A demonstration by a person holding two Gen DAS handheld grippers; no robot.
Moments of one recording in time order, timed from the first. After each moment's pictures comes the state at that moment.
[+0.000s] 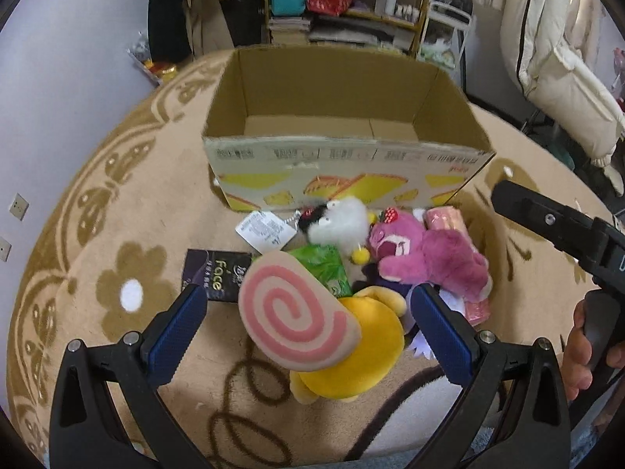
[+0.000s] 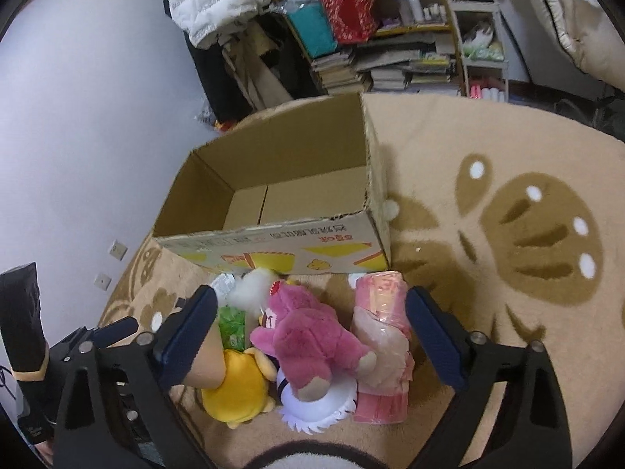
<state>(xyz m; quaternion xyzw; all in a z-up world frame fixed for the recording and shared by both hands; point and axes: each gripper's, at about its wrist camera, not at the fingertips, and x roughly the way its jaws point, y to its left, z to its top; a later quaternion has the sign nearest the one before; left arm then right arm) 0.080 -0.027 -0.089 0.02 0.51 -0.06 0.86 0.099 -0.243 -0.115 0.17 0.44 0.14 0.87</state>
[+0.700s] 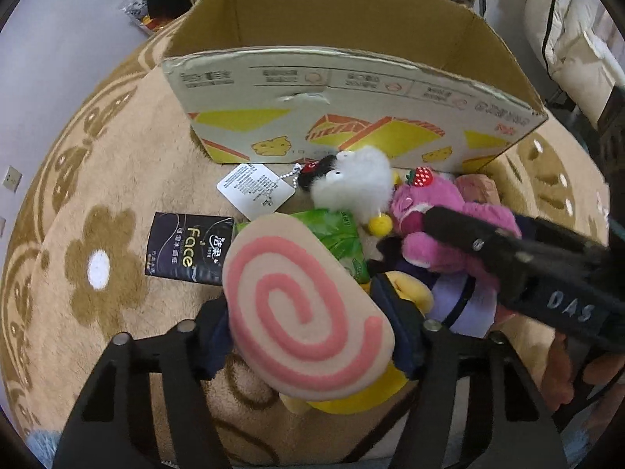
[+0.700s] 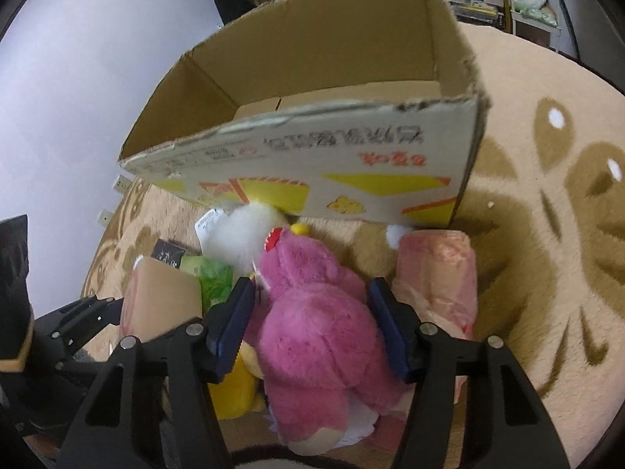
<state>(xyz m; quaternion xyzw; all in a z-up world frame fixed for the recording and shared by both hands) 0.100 -0.034 -0.138 0.00 0.58 -0.04 0.82 0.135 -0.201 -0.179 0.13 0.53 0.20 0.82</state>
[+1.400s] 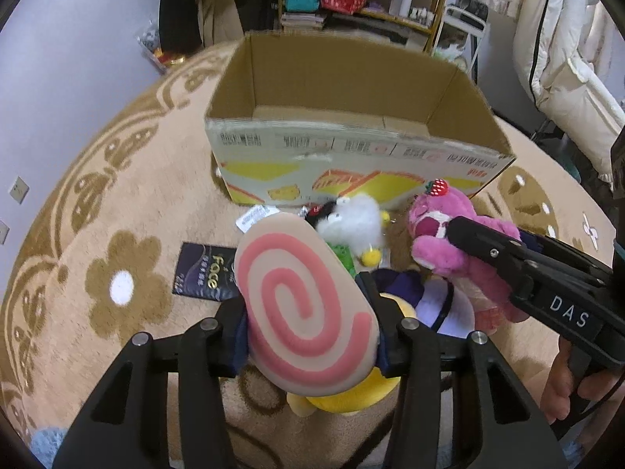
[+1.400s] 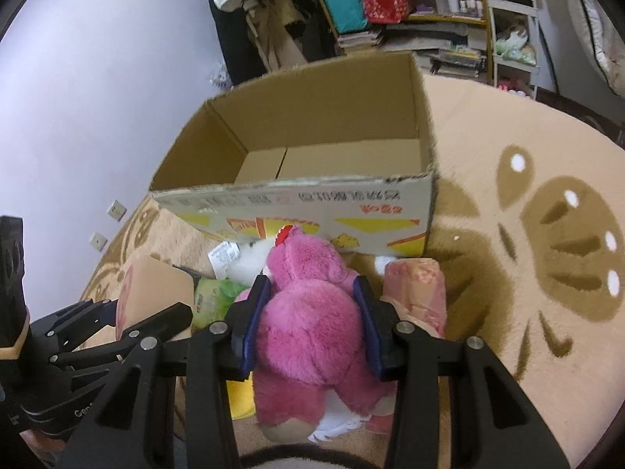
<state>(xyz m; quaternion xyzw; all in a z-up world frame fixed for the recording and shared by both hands) 0.082 -0.023 -0.102 0.00 0.50 -0.04 0.86 0.101 -0.215 -0.133 0.13 0.45 0.16 0.87</state>
